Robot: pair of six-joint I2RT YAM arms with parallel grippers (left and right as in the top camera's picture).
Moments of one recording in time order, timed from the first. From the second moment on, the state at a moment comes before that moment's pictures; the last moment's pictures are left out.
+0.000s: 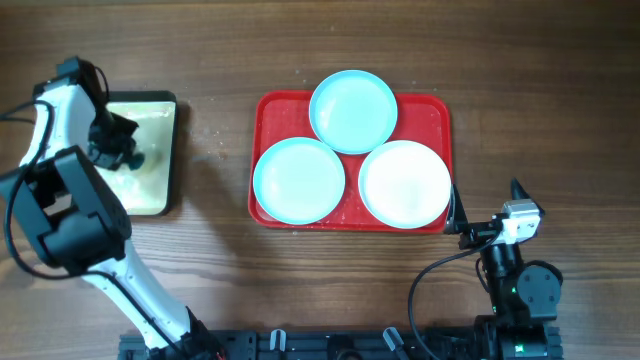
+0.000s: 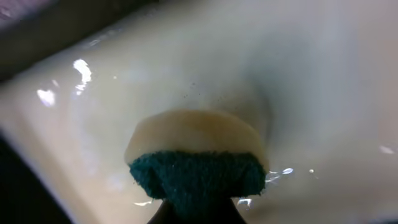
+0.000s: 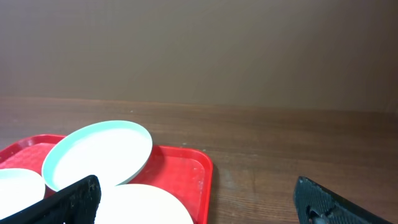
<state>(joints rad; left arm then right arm) 0.38 2.11 1.64 -1.07 -0.11 -0.78 0.02 0.02 0.01 0.00 -0.08 -0.01</state>
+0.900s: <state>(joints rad) 0.37 1.86 1.47 -0.71 -0.02 -0.46 0.02 0.02 0.01 0.00 -0.08 -0.01</state>
